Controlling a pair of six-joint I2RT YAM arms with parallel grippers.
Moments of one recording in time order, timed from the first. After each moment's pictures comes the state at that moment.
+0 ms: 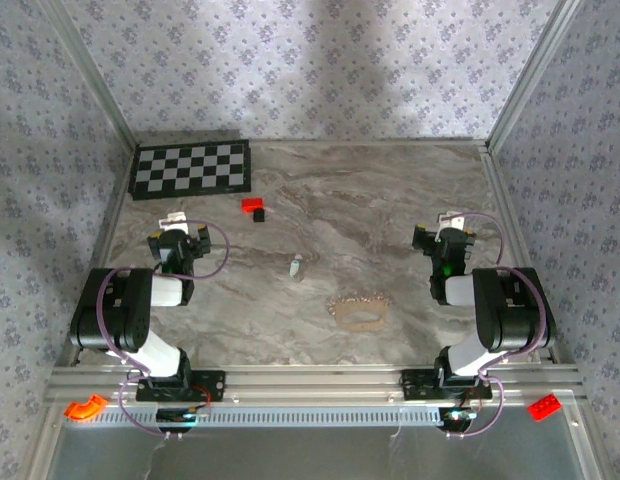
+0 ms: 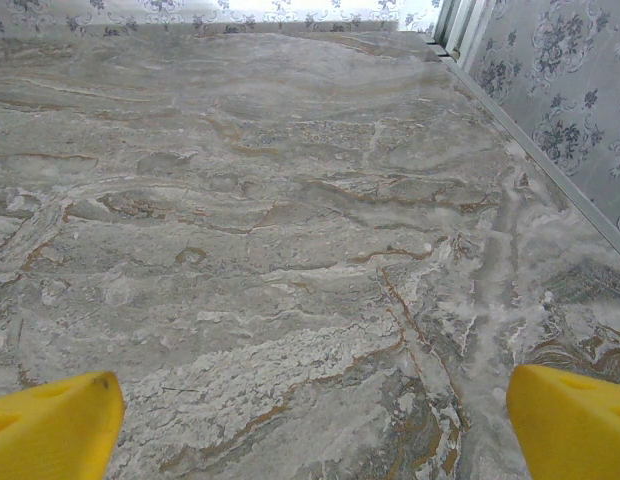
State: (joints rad) left arm -0.04 1.54 0.37 0.78 -0.31 -0.05; right arm 0.01 1.53 0.36 0.79 0.25 0.01
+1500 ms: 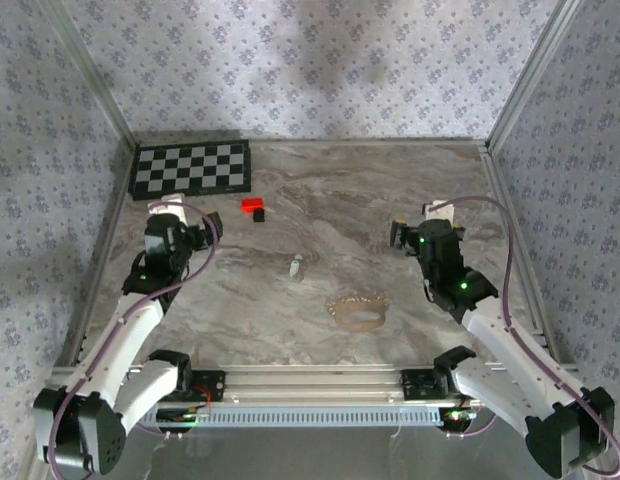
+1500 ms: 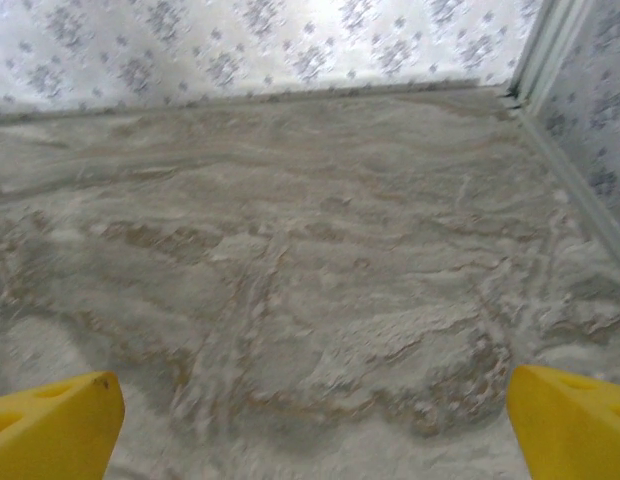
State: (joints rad) left arm -0.22 0.90 0.64 -0.18 -0.17 -0.31; right arm 0.46 0.86 0.70 -0.34 0.47 0.27
